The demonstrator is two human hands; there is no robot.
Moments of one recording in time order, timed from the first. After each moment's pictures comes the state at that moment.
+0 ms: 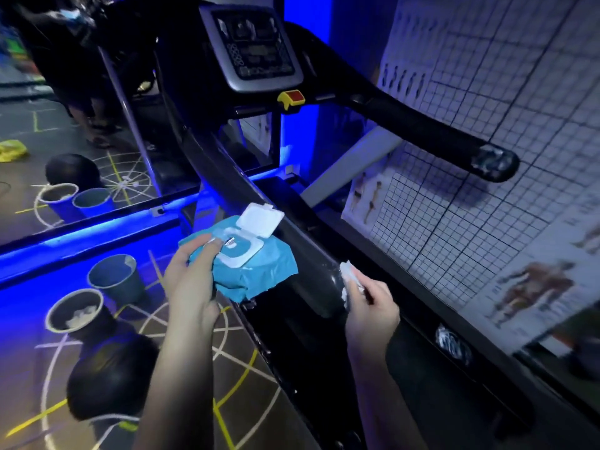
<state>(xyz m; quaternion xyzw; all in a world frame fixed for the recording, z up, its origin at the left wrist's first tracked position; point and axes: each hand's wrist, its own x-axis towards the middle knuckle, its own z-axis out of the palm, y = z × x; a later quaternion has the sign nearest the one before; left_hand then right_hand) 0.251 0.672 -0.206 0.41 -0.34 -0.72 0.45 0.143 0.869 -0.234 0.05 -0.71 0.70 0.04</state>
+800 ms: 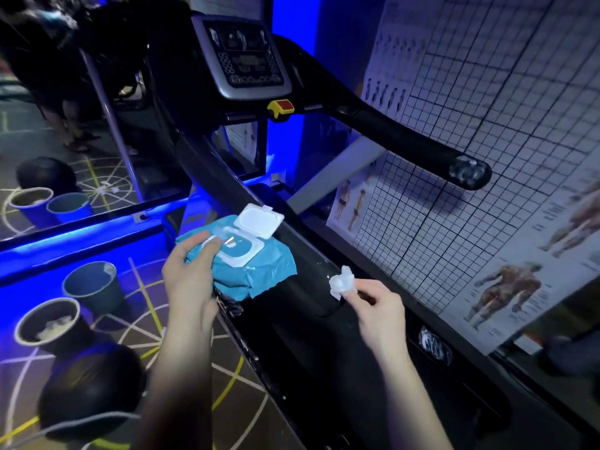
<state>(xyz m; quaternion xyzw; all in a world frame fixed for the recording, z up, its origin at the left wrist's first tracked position) 0.260 0.678 -0.194 0.40 -0.35 -0.73 0.44 0.137 0.906 -0.213 0.15 -0.81 0.56 -0.07</state>
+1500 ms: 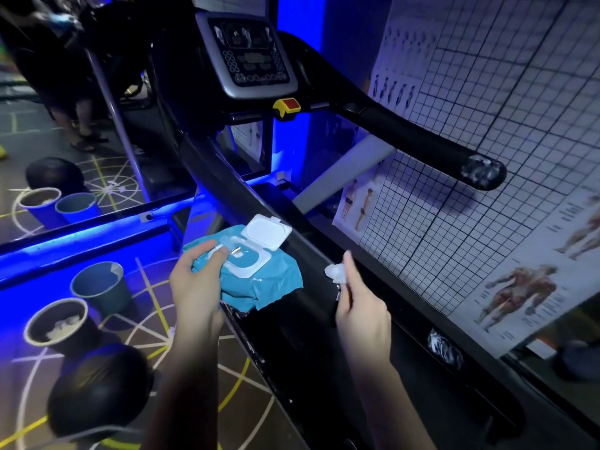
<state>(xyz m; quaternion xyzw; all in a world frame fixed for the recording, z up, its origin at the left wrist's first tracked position) 0.252 0.669 -0.205 0.40 -0.37 -0.72 0.43 0.156 0.865 -0.211 0.21 -0.91 0.35 0.03</state>
